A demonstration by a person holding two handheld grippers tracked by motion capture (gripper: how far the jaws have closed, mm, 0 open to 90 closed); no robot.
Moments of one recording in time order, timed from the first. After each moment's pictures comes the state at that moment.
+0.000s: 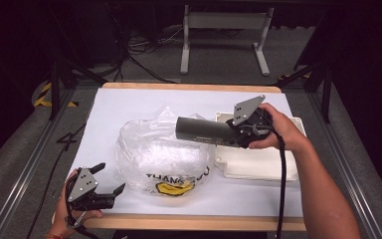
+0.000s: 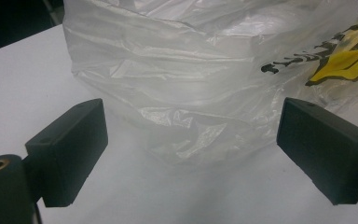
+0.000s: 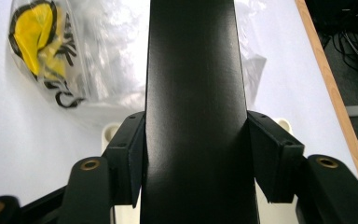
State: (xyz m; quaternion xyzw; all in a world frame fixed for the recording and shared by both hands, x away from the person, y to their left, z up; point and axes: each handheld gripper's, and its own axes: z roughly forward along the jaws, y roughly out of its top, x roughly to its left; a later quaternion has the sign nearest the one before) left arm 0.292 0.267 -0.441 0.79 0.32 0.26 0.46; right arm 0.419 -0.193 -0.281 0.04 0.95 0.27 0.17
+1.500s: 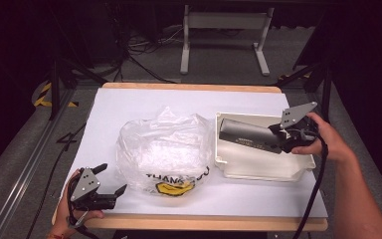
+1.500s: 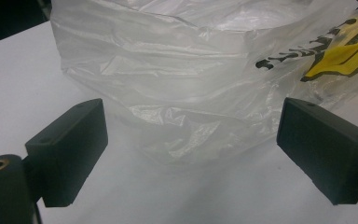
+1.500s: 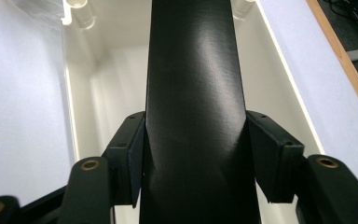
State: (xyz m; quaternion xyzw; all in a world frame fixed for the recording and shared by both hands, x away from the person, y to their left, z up) left arm 0.293 0.264 -0.442 0.80 0.31 0.25 0.46; right arm 0.414 -0.311 -0.303 0.13 0.94 0.27 0.16
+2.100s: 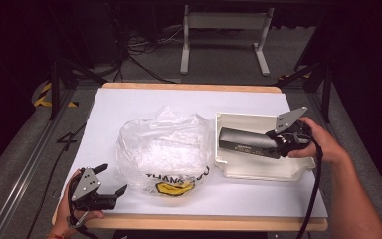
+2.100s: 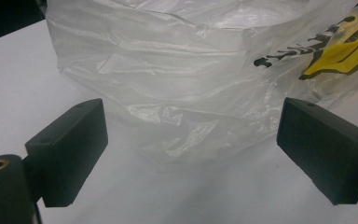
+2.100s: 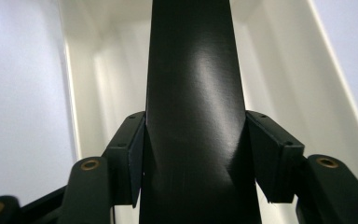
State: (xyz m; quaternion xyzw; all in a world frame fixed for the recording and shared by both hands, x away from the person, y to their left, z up) left arm 0.293 0.263 -0.443 0.80 0.31 0.25 0.45; right arm 0.421 -0.307 -0.329 0.12 0.95 0.24 0.13
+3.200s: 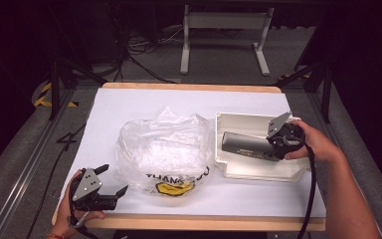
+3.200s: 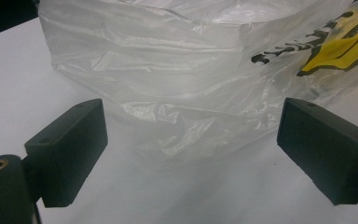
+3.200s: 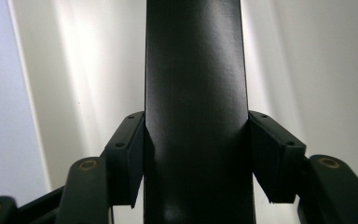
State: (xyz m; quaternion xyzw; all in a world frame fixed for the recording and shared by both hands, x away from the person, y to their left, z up) left arm 0.294 0.262 -0.444 0.80 0.31 0.24 0.45; right arm 0.436 -0.305 -0.356 0.13 0.97 0.15 0.12
